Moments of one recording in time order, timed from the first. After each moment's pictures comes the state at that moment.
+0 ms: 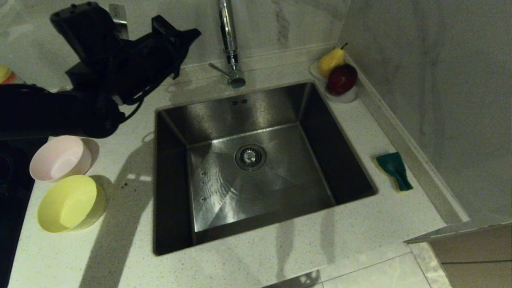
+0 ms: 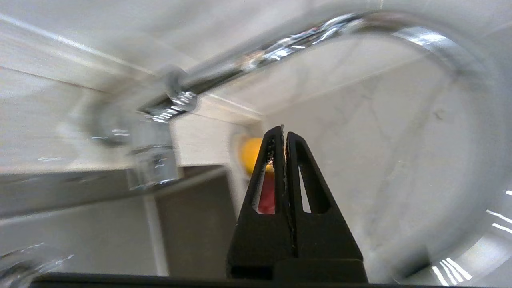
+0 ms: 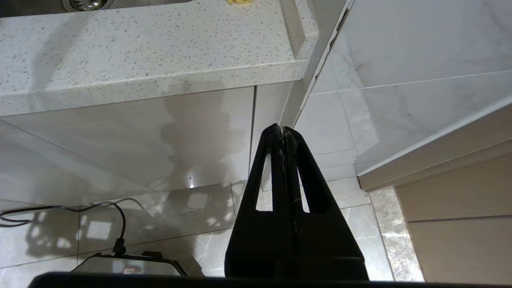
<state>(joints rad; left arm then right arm) -0.23 1.91 -1.57 -0.77 -0.29 -0.90 0.00 0.00 0.00 0.00 0.02 -0.04</state>
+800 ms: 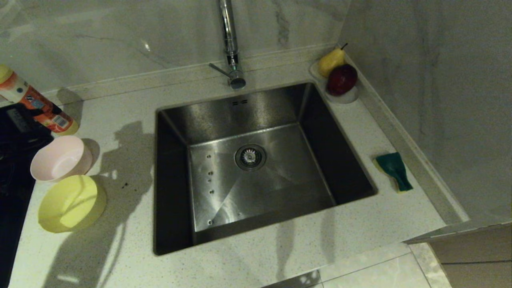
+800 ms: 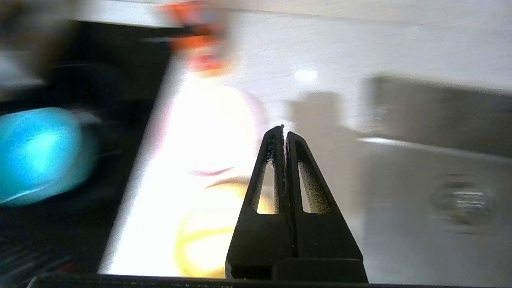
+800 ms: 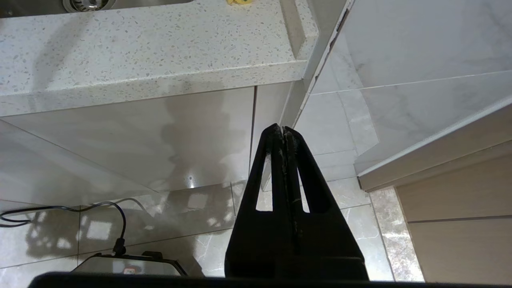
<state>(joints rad) -0.14 1.14 -0.86 -0.23 0.55 -0.14 0.00 0.00 0.00 0.00 0.02 -0.04</state>
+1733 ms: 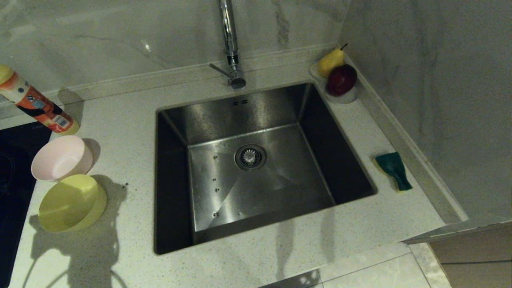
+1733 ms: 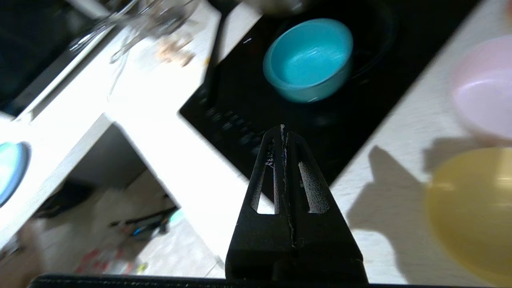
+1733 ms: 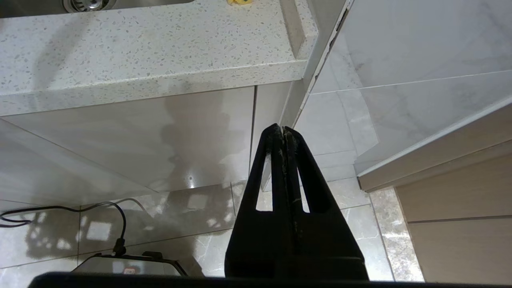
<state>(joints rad) 0.27 0.82 -0.56 -0.06 0.77 -0.19 0.00 0.00 0.00 0.00 0.02 -0.04</state>
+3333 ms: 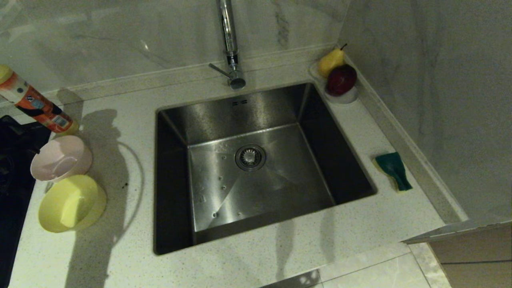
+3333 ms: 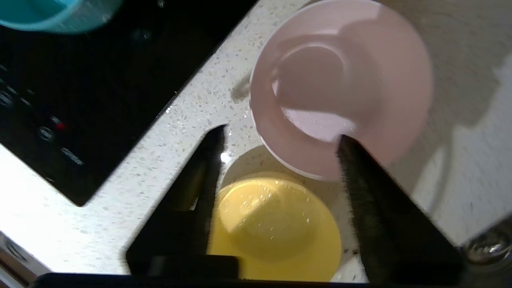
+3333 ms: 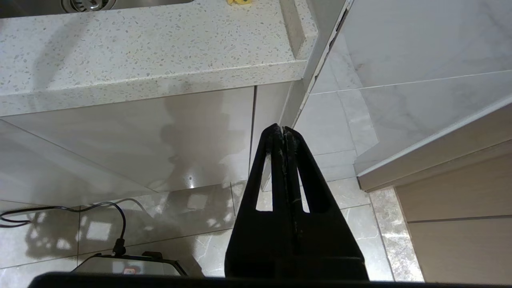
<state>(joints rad) 0.39 1.65 -1.58 0.66 0.15 -0.63 0.00 0.00 0.00 0.00 0.02 -0.04</state>
